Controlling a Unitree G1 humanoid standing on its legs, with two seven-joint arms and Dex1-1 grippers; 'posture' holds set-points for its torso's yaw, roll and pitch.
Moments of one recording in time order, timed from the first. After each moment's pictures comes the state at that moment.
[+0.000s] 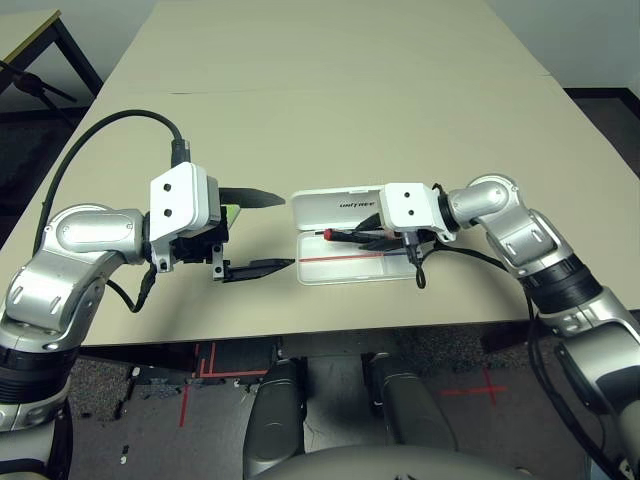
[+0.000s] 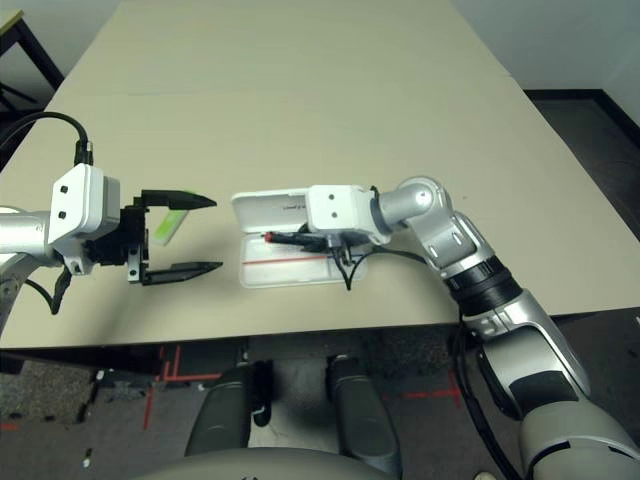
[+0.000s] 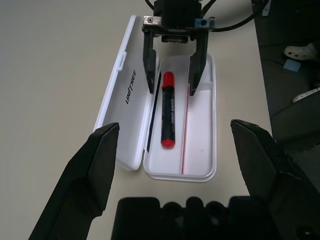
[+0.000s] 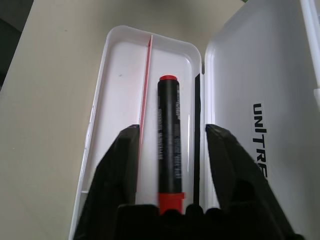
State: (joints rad) left arm -0.29 0.91 0.08 -0.42 -0.51 0.41 -1.13; right arm -0.71 -0.54 0.38 0.12 0.00 0.10 1.26
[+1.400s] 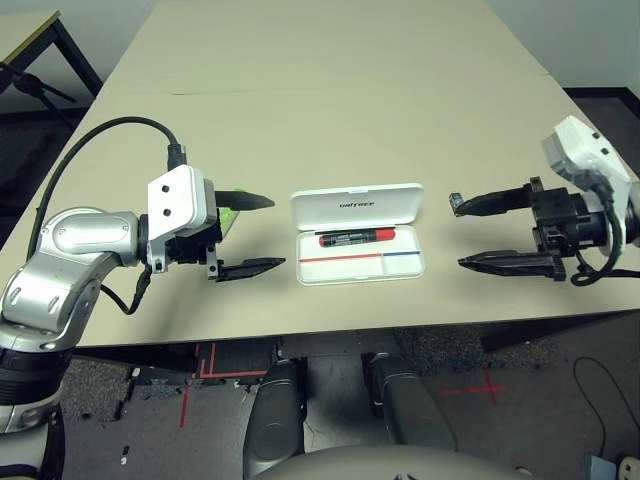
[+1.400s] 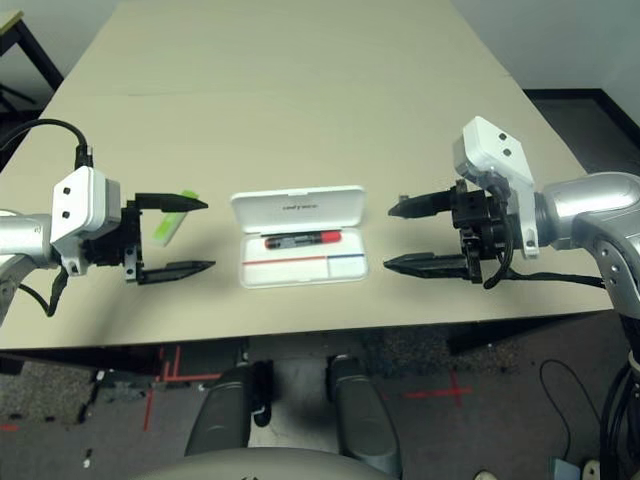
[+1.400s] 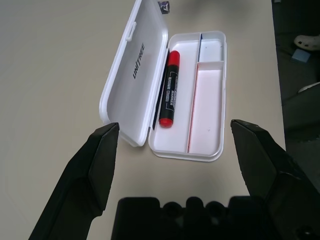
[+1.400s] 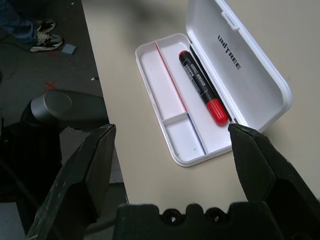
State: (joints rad) left arm -0.27 0.93 0.08 -0.37 -0.47 0.43 -1.12; right arm -0.42 -1.03 -0.09 -0.32 0.62 0.77 1.30
